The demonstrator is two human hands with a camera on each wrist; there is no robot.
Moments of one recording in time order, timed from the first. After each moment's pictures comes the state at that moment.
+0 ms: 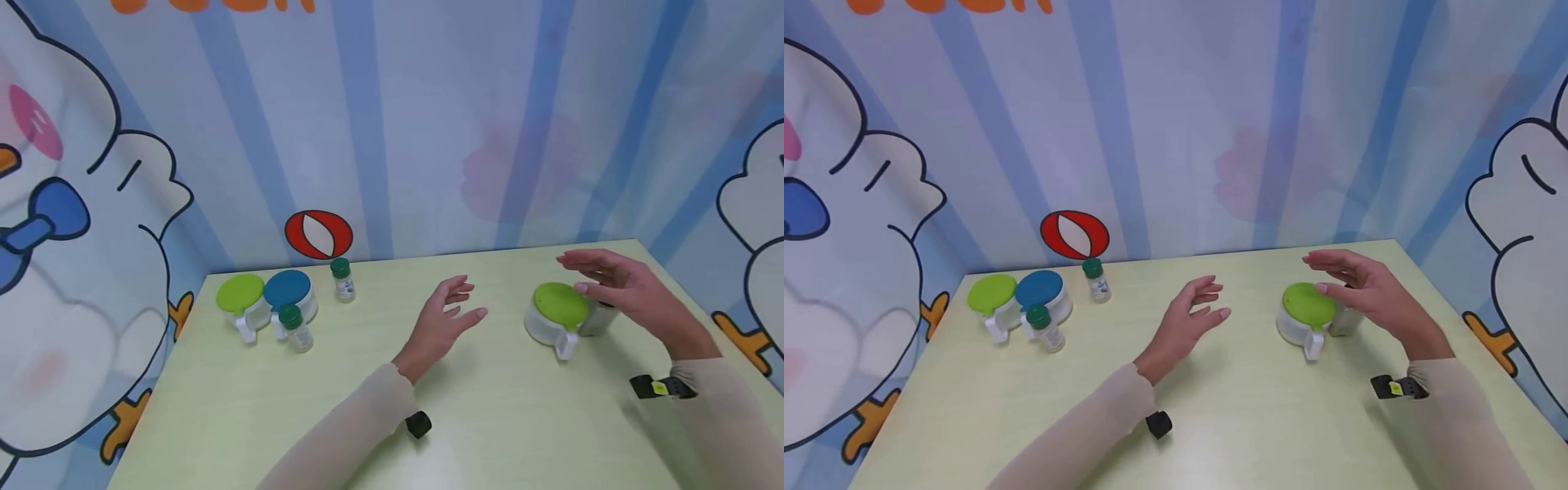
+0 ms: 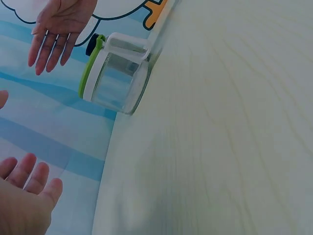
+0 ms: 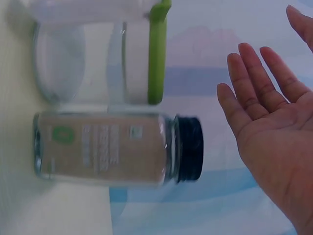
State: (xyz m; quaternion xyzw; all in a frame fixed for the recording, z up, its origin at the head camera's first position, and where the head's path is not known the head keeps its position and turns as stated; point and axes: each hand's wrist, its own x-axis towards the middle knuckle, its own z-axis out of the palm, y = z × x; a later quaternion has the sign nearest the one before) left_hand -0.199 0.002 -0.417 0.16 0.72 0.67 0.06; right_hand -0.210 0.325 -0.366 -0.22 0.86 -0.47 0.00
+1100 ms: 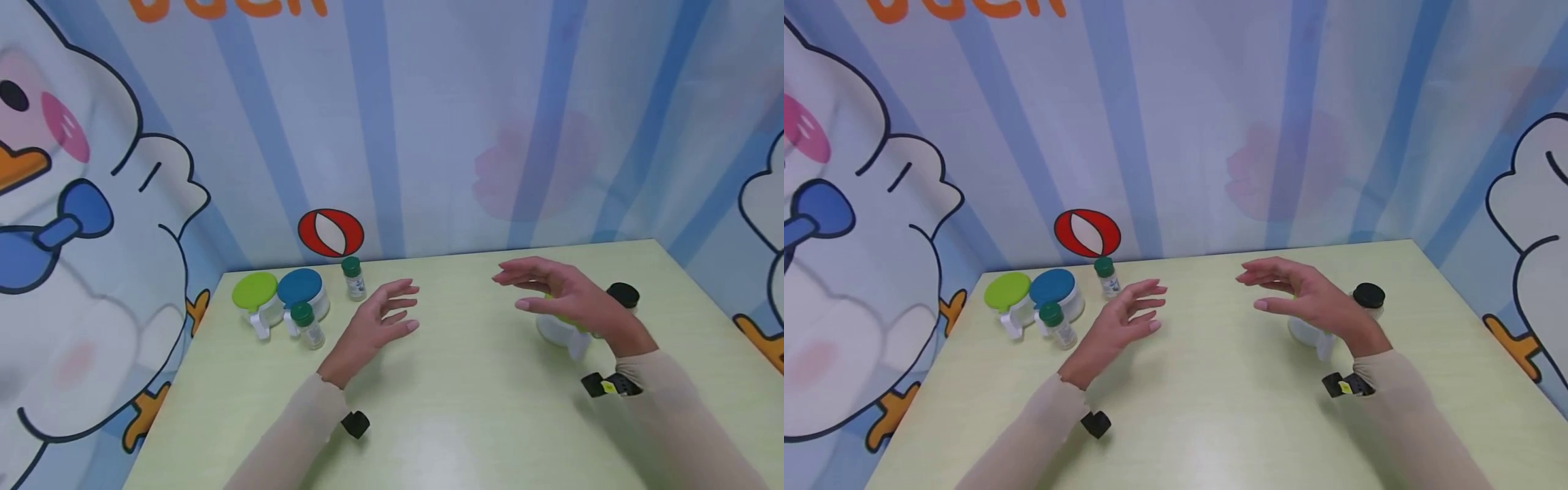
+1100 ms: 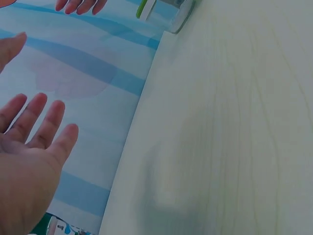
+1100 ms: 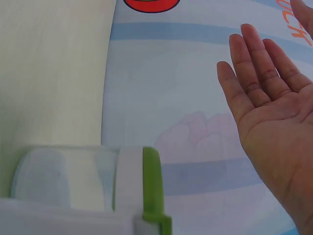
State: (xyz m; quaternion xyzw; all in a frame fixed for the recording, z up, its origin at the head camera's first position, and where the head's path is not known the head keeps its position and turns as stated) left_hand -0.200 -0.119 -0.424 0.19 0.74 0.64 0.09; right_hand -0.217 0.236 -0.364 -0.33 0.78 -0.52 0.10
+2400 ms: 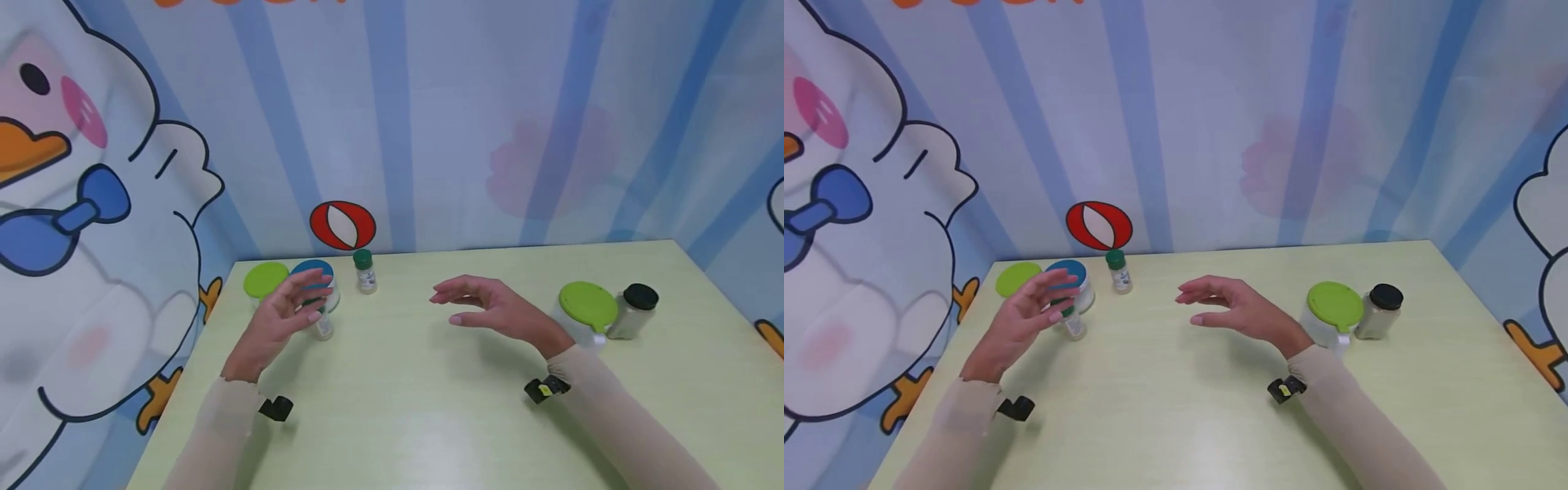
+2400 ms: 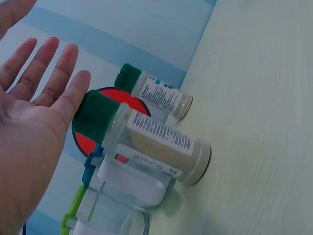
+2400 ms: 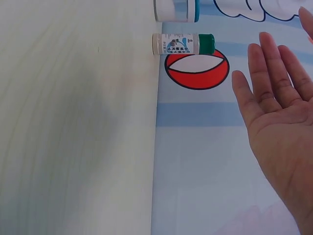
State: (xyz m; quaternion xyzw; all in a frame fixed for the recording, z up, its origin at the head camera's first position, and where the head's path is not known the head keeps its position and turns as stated) left_hand -0.175 -0.265 -0.398 0.18 0.72 0.67 0.04; right_hand -0.225 0.129 -0.395 -0.37 0.74 -0.54 0.15
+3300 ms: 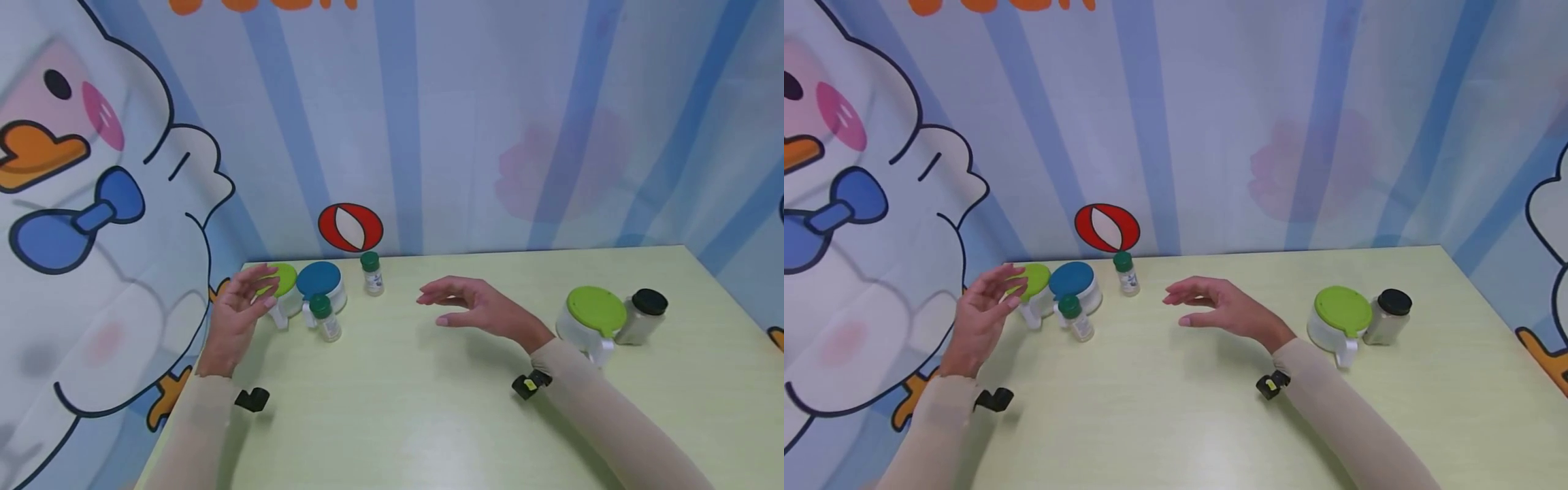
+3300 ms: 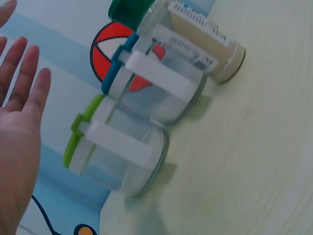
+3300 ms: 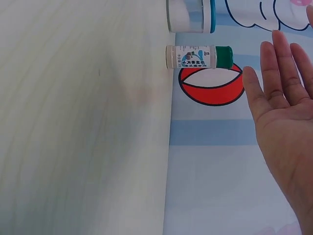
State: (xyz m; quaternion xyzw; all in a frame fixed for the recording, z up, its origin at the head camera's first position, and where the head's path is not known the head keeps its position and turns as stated) left_hand -0.178 -0.329 -0.411 0.15 0.69 0.69 -0.16; right_hand -0.248 0.101 -0.410 -0.40 0.72 -0.54 0.18
